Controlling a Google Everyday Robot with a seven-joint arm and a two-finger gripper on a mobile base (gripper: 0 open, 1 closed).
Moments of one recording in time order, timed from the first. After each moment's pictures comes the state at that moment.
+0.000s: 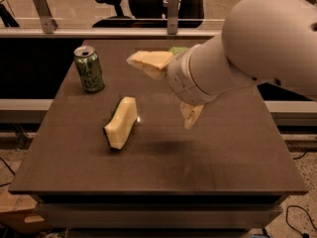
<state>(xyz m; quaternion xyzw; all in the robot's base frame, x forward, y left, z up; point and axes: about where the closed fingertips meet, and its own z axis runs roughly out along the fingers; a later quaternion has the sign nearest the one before) 0.486 -0.008 0.917 -0.89 0.26 -0.17 0.34</state>
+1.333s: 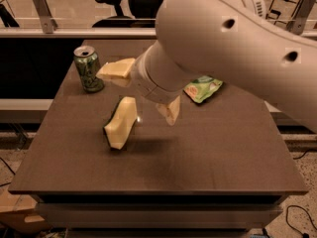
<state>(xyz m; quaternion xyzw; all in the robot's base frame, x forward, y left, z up) 0.488 0.036 0.902 -0.93 0.18 -0.18 0.26</state>
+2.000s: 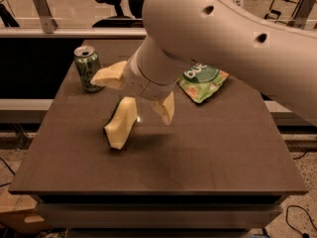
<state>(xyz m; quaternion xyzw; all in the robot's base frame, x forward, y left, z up) 0.490 0.051 0.889 -0.95 0.15 -0.13 0.24</state>
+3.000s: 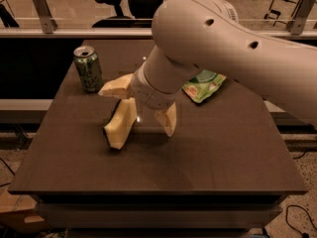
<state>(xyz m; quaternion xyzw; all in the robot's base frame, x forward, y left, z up) 0.488 0.046 0.853 -0.95 0.17 -0.07 0.24</state>
